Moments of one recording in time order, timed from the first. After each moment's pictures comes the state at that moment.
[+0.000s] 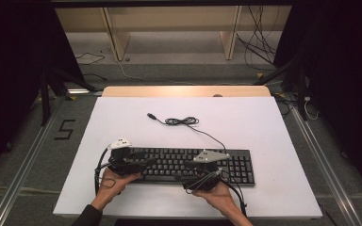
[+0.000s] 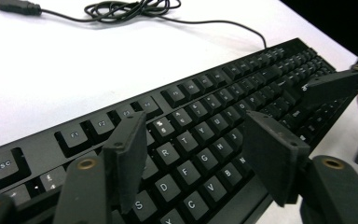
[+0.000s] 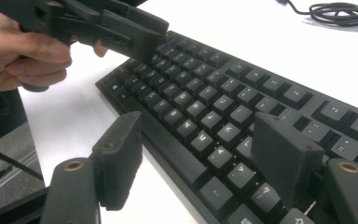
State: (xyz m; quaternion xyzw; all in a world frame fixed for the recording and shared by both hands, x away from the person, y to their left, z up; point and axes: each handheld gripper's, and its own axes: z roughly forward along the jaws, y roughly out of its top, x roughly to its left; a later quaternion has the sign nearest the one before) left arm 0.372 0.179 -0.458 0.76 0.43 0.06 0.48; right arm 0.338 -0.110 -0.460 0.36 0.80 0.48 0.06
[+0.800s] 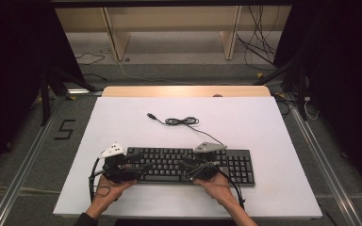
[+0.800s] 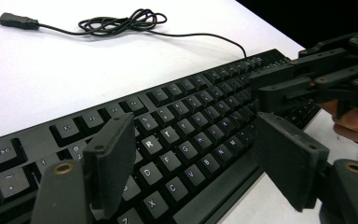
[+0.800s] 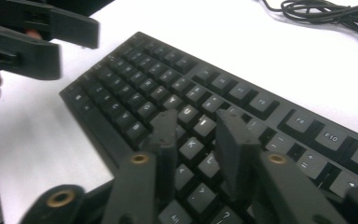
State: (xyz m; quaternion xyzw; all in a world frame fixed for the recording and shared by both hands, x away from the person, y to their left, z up) left arm 0.349 0.189 -0.457 0.74 0.42 0.07 0.52; right arm 0.366 -0.109 -0.463 0.38 0.80 0.46 0.07
